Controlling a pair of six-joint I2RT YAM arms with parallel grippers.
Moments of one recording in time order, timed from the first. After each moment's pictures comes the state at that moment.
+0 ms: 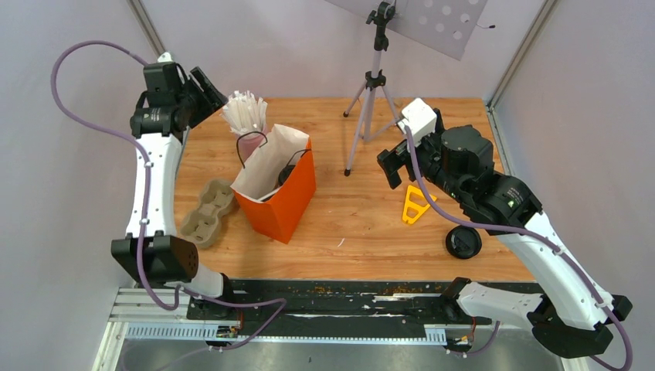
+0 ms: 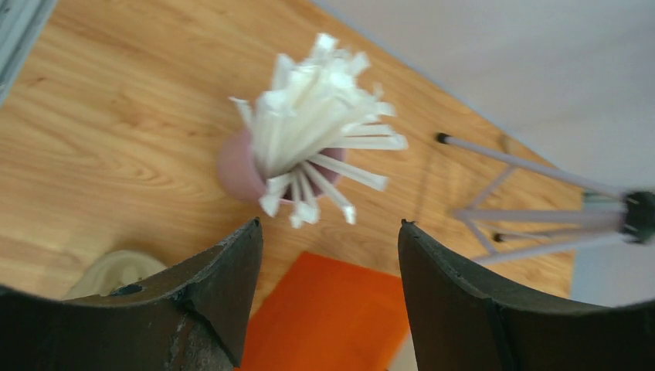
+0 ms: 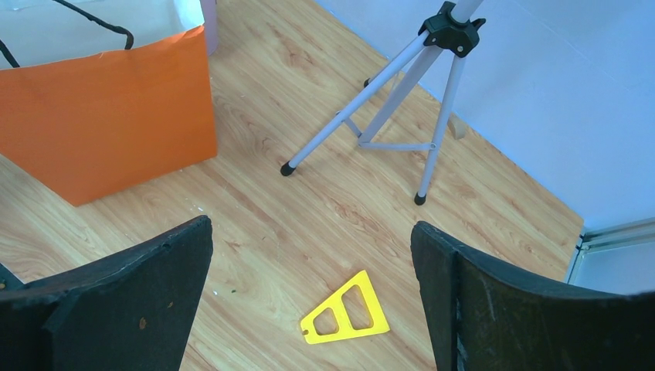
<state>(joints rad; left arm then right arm) 0.09 1.47 1.78 -0.78 0.16 -0.54 0.76 1.05 1.49 -0.72 0.18 -0.21</state>
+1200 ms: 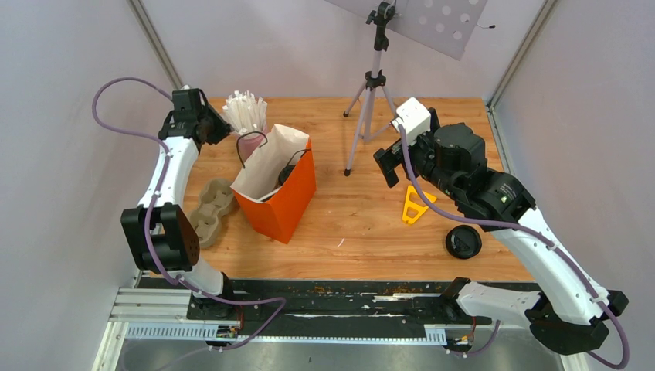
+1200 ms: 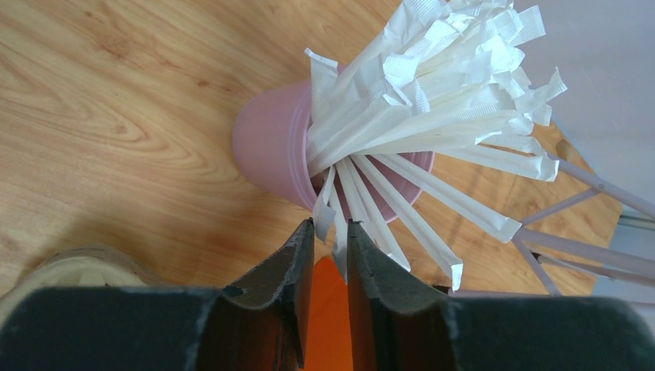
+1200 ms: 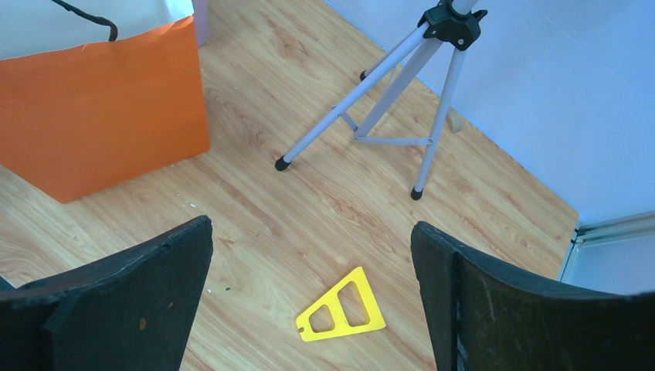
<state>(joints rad) 0.10 1.58 1.43 -0.52 0.10 -0.65 0.76 1.08 1.49 -0.72 0.20 -0.22</state>
